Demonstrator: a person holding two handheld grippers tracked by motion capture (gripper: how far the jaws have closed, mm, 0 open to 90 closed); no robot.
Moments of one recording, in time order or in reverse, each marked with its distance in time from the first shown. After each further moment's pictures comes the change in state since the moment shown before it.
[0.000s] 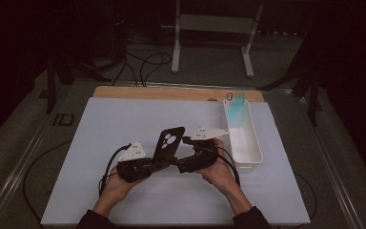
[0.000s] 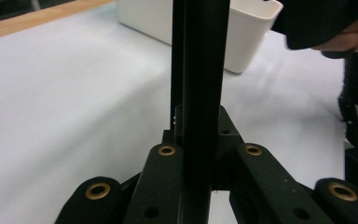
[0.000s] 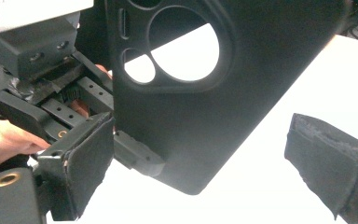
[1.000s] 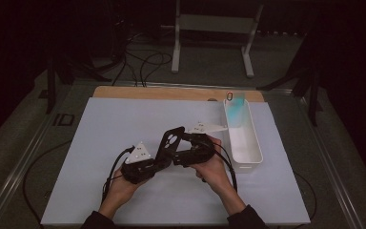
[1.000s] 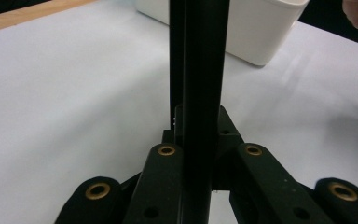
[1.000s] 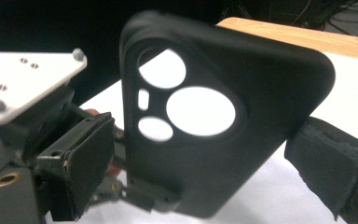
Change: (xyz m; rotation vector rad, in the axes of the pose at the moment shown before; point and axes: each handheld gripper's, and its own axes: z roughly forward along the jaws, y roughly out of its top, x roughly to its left) left arm -0.007 -0.006 0.015 0.031 0.078 -0.007; right arm 0.003 0.011 0.008 -0.028 -0.061 0.119
